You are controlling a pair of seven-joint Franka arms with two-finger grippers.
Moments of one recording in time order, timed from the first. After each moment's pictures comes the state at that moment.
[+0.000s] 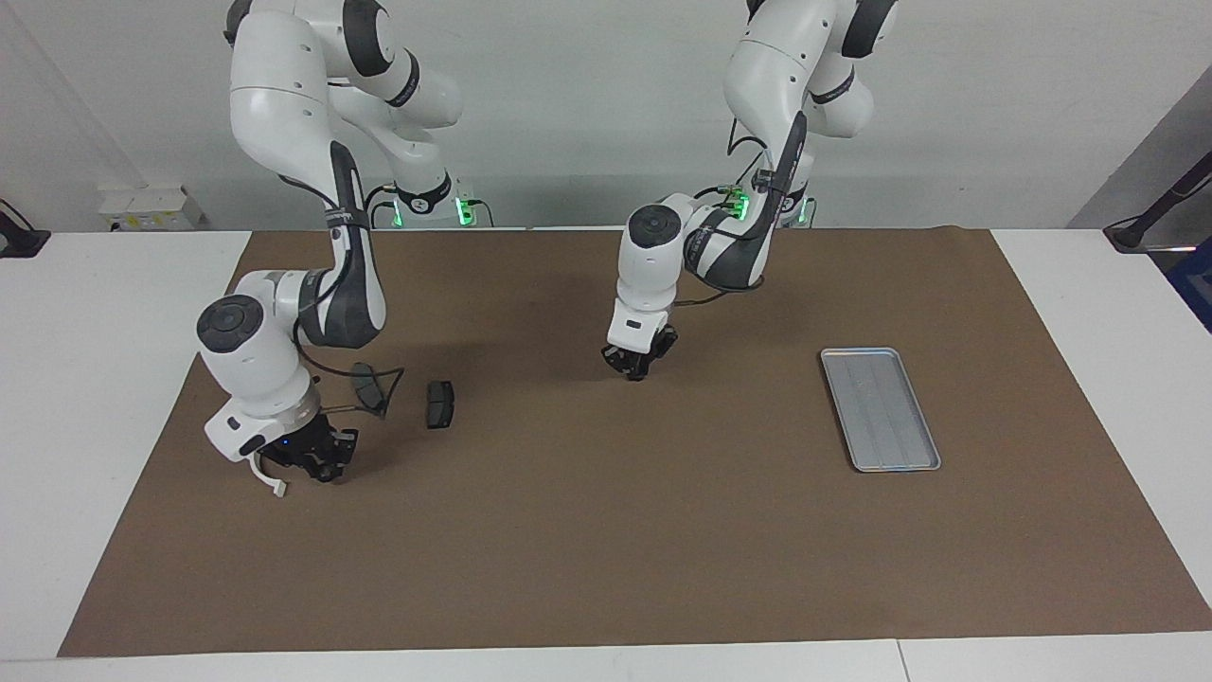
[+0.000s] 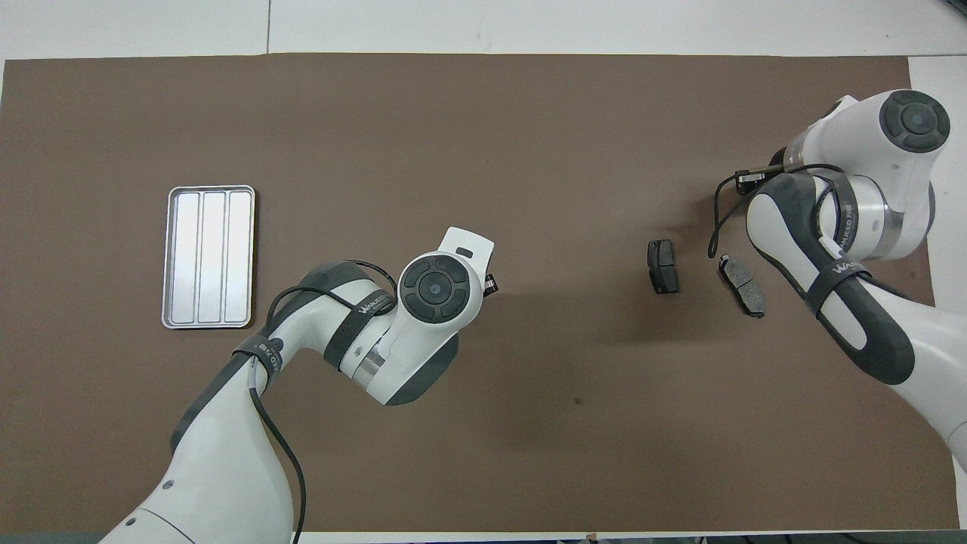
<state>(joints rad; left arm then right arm) -0.54 0.36 -0.18 -1.96 0.09 2.36 -1.10 -0.08 0.50 0.02 -1.74 -0.07 2.34 -0.06</state>
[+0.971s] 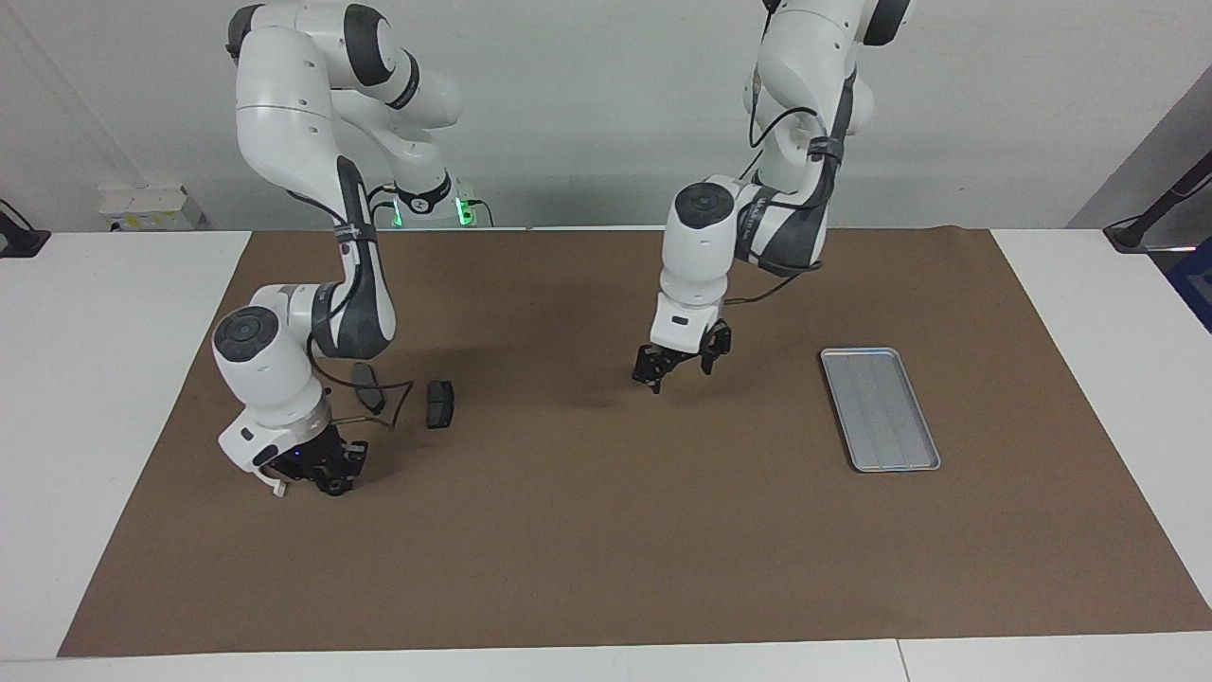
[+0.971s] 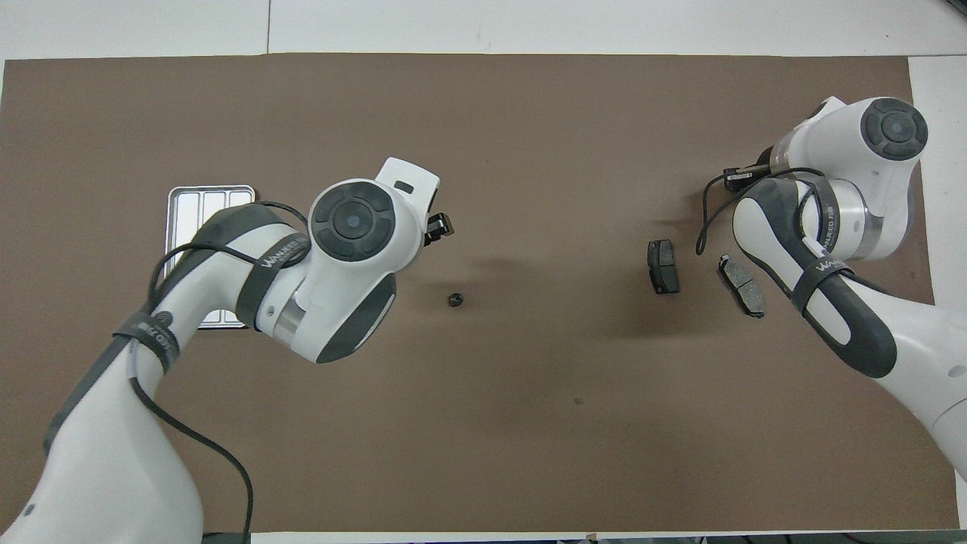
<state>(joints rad) -0.39 0.26 -0.16 -1.83 0.15 2.18 -0.90 -0.08 0.53 0.03 -1.74 -0.07 2.40 -0.06</state>
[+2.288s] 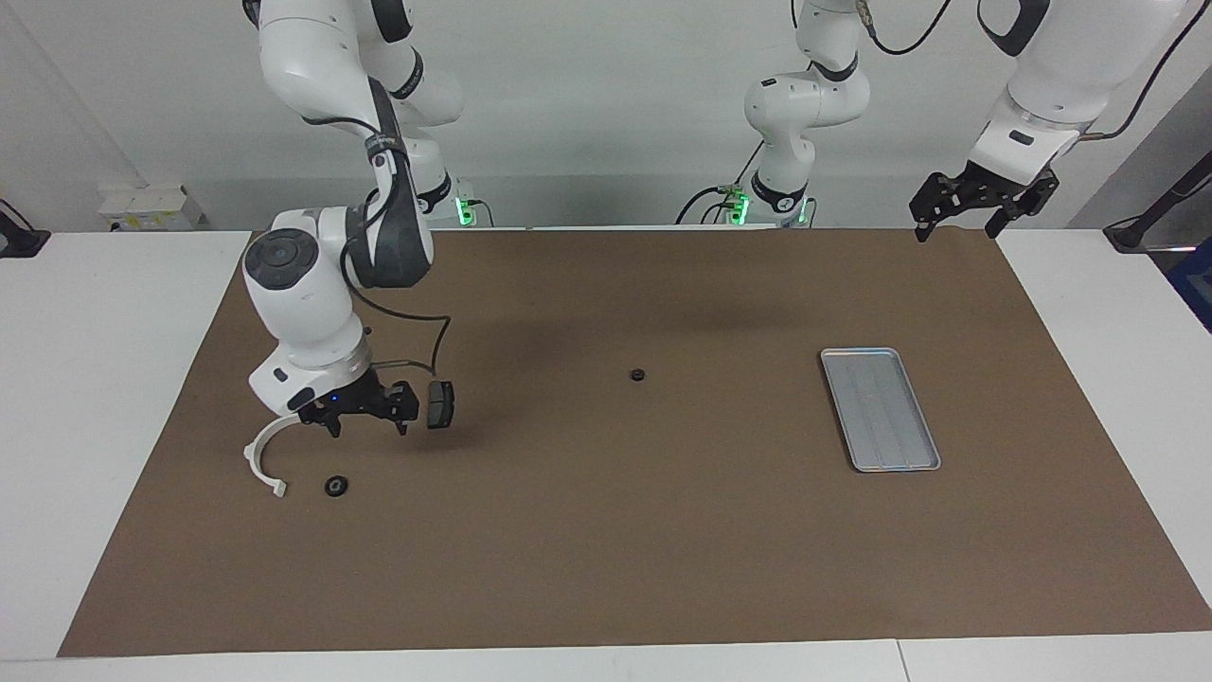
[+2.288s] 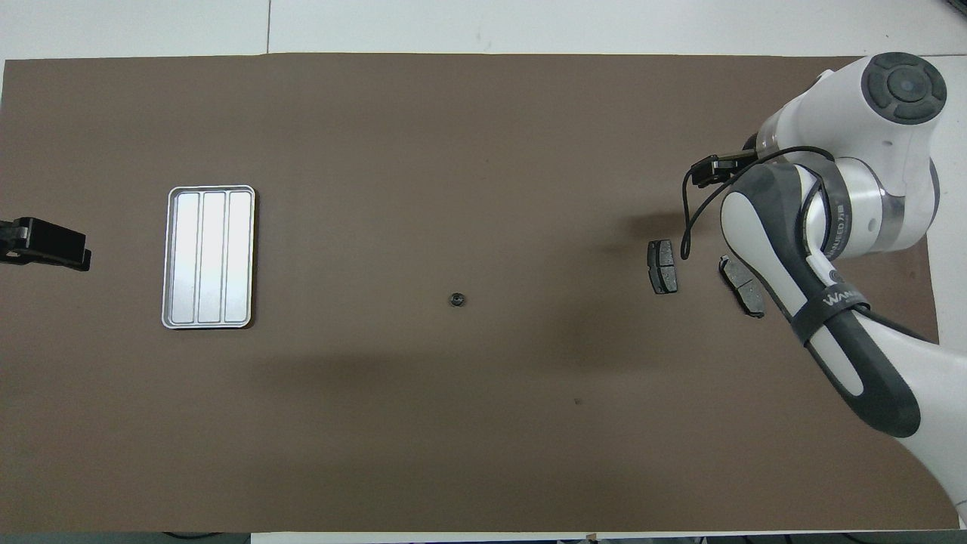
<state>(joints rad) 0.10 -0.07 -0.15 -1.61 0.06 1.46 0.03 0.08 0.33 0.03 -1.68 -0.07 2.06 0.16</state>
